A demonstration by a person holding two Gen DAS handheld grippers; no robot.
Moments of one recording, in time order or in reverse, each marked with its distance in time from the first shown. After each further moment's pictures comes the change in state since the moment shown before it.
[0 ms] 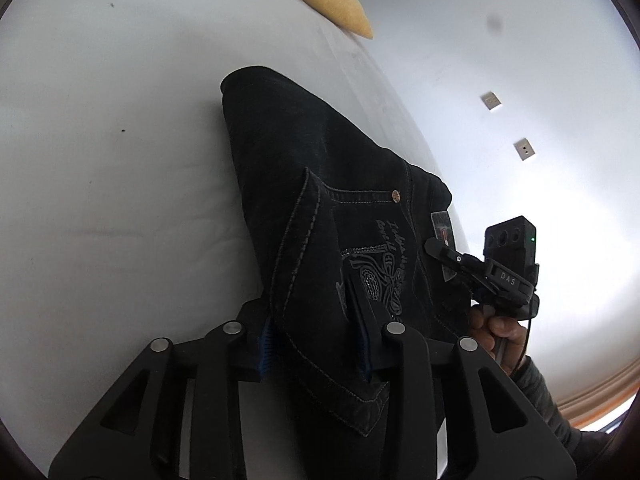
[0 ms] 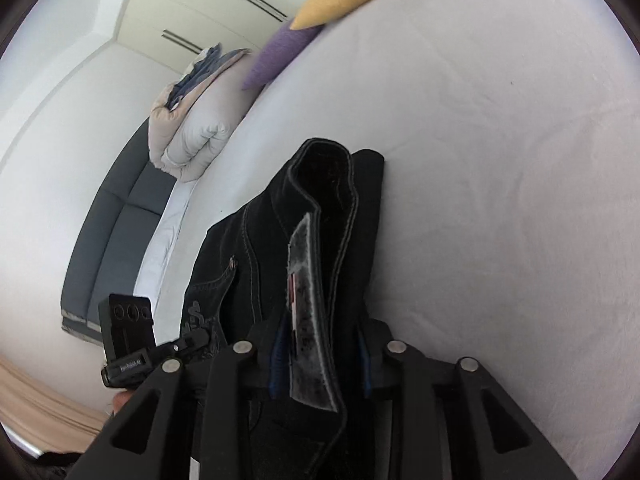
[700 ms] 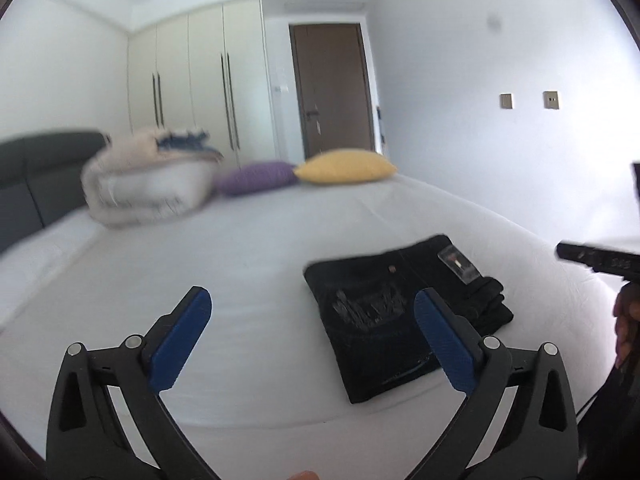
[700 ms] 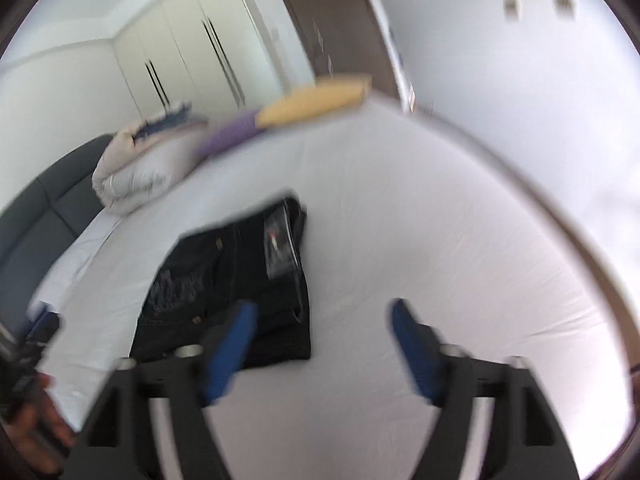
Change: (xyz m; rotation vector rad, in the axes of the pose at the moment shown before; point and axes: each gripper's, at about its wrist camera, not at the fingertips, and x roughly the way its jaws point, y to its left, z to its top) left arm -0.097 -0.215 -0.143 0.611 -0.677 0.702; right arm -0.170 0.098 -0.152 -0.234 -0.541 -0.496
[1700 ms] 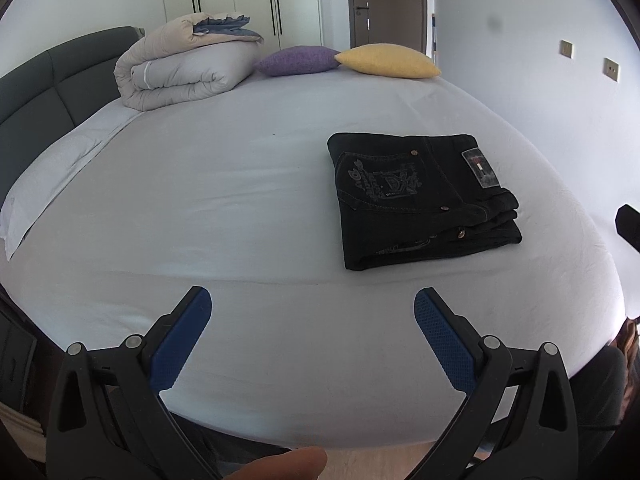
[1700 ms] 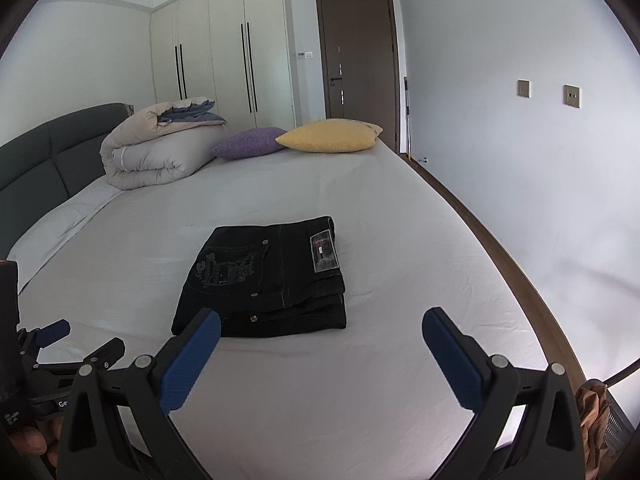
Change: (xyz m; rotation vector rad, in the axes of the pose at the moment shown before) left arm 0.009 -0.016 -0.057 -0.162 0.467 0.086; right arm -0.072 0.090 -0.013 -0.197 0.068 -0.067
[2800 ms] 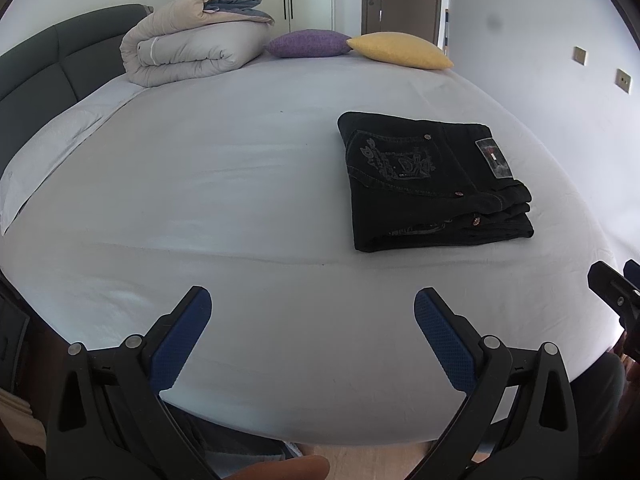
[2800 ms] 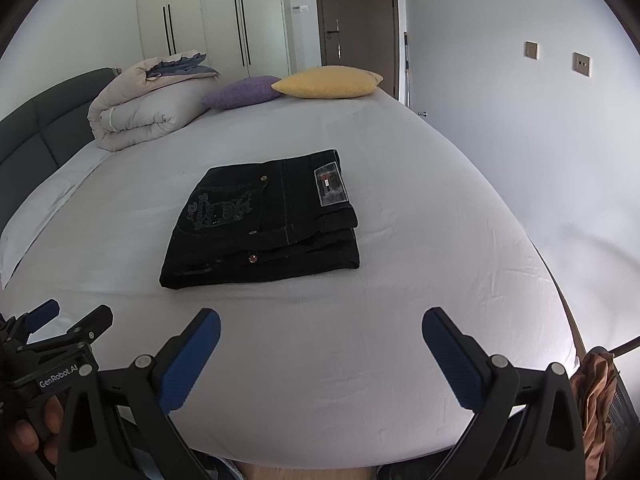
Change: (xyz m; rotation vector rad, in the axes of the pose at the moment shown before) left arm 0.023 0.020 -0.014 -0.053 0.051 -0.006; right arm 0.030 0.005 -0.028 0.028 0.176 -0.015
